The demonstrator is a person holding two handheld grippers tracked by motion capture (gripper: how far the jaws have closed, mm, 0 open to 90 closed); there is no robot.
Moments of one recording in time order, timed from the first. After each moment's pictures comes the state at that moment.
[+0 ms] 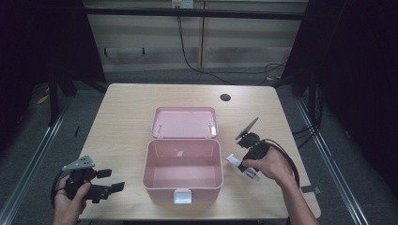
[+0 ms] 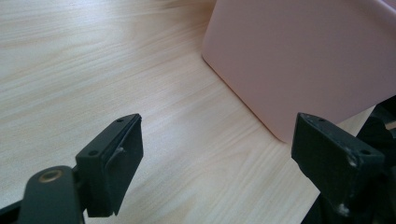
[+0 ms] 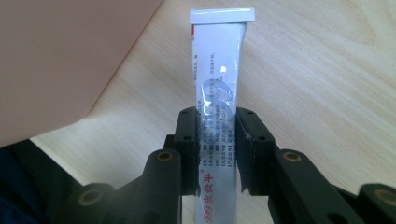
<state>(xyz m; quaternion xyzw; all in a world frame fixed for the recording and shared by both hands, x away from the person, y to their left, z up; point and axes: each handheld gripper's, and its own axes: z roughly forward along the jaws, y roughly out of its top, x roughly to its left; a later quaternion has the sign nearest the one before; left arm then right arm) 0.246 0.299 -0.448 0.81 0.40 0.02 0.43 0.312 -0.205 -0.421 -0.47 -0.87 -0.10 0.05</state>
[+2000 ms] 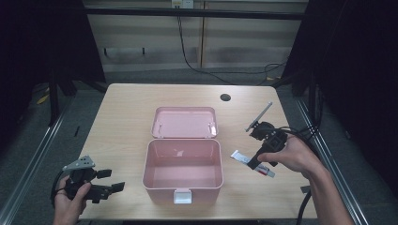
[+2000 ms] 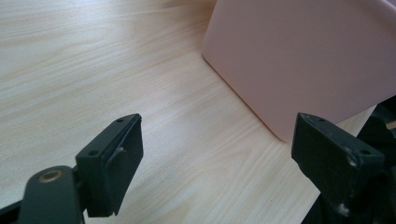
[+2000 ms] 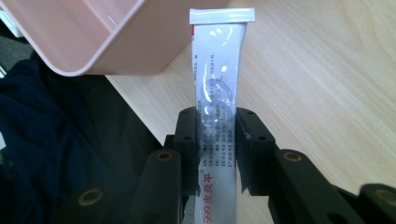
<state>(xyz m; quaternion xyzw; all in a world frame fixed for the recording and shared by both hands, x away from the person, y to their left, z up) 0.246 0.299 -0.448 0.81 0.40 0.02 0.42 0.291 -0.218 -0.336 -0.40 -0.90 -0.12 0.08</state>
